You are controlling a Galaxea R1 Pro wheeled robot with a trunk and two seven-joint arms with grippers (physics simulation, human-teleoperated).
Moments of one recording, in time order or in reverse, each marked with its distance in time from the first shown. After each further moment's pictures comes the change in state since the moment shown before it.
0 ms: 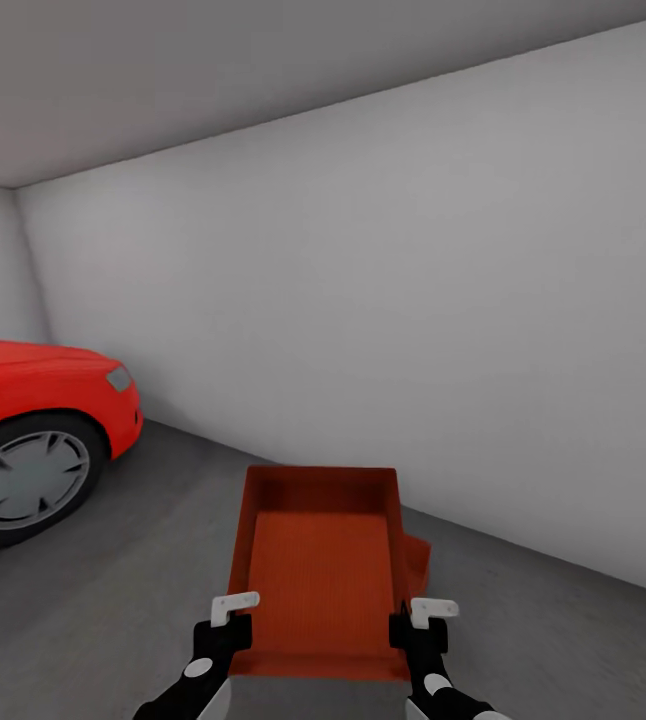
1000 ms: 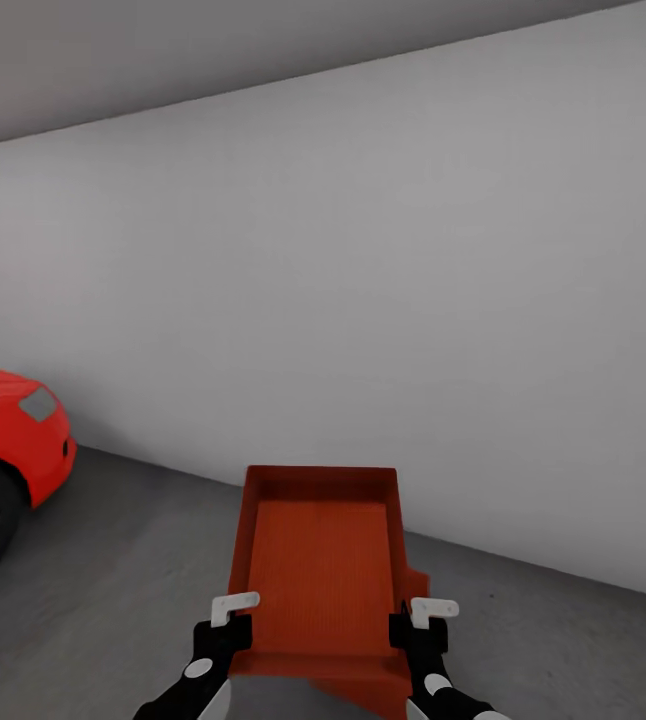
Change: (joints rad) left arm 0.000 -0.001 0.000 0.002 0.000 -0.002 0.000; right arm 0.000 -0.001 0.002 0.000 -0.001 0.000 0.000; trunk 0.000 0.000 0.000
